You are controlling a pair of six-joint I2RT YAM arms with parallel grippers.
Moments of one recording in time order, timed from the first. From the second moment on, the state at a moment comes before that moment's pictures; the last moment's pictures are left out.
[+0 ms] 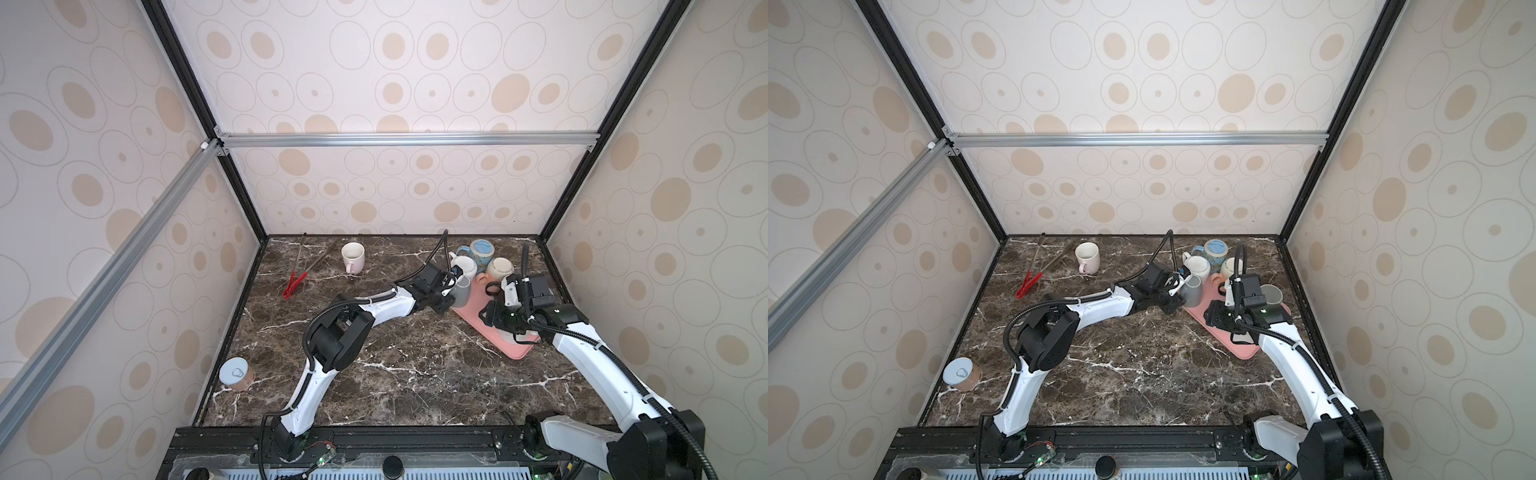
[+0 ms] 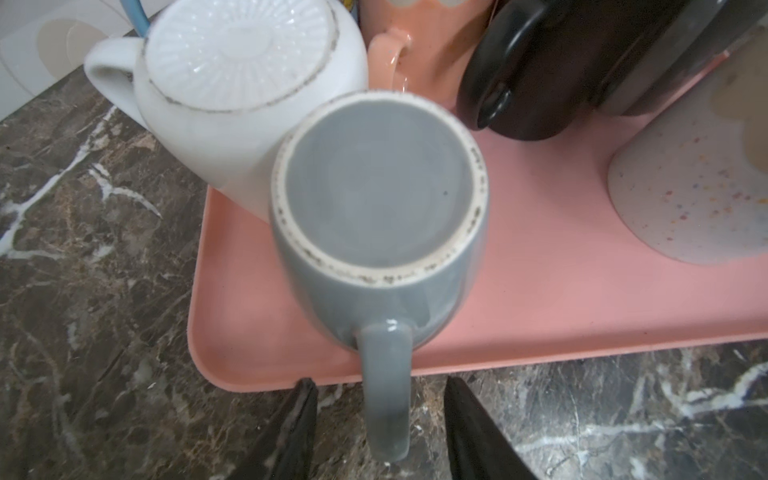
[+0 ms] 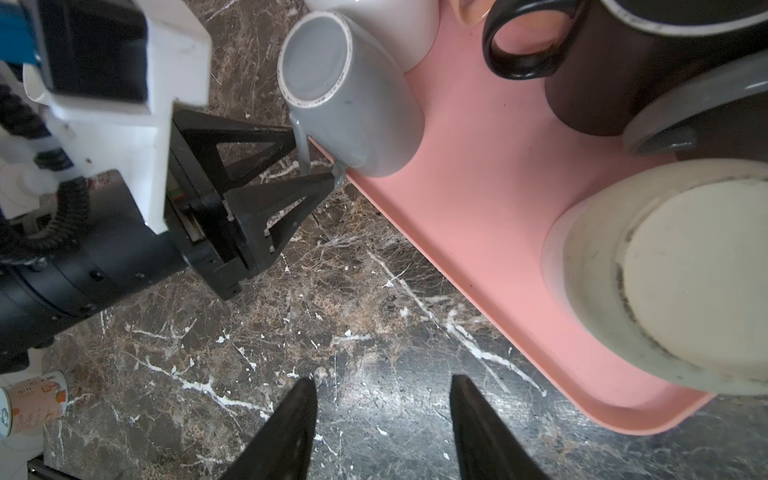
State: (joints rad) left arm -0.78 2.23 1.67 -0.16 0.12 0.10; right arm 0.18 1.15 0.90 -0.72 -0.20 0.45
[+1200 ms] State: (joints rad) left arm -0.78 2.28 1.75 -0.17 0.14 0.08; right arm 0.18 1.19 0.87 -0.67 -0.26 0.45
